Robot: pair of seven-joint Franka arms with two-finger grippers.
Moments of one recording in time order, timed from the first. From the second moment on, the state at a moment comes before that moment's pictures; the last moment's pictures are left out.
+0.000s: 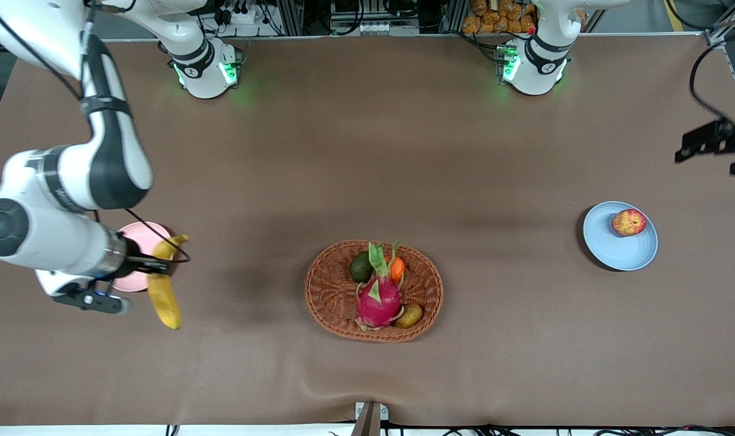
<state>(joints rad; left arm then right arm) -0.05 0.05 0.14 -1.46 -0.04 1.40 0.31 0.08 0.48 -0.02 -1.43 0.02 1.80 0.26</state>
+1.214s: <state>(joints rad) -0.04 -0.07 0.03 -1.57 0.03 1.45 0.06 -0.18 0.43 -0.02 -1.86 -0.06 2.13 0.04</state>
